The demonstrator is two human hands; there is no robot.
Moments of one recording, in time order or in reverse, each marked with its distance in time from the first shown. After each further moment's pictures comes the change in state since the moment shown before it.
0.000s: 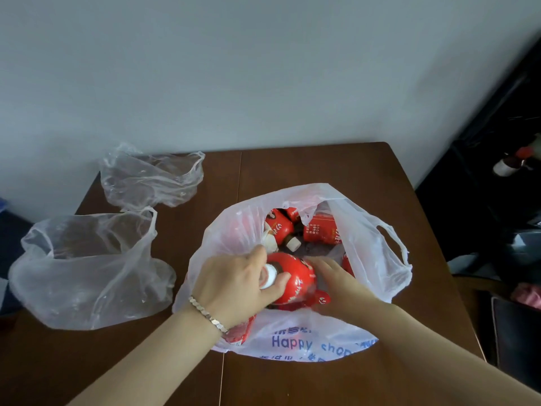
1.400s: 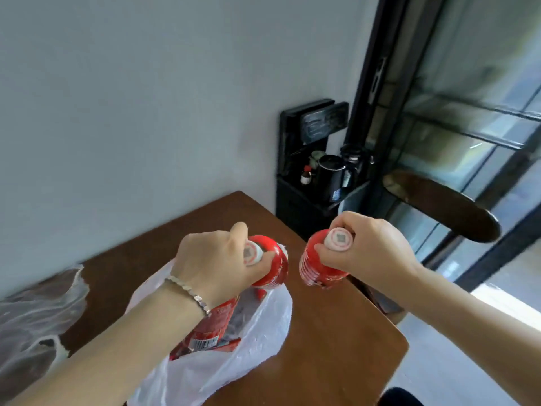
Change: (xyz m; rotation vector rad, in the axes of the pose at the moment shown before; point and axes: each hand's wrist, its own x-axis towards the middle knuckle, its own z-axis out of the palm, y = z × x) left_hand -0.001 0.072 -0.127 -0.051 0.281 0.574; right_hand -0.239 -0.152 -0.088 -0.098 0.937 0.568
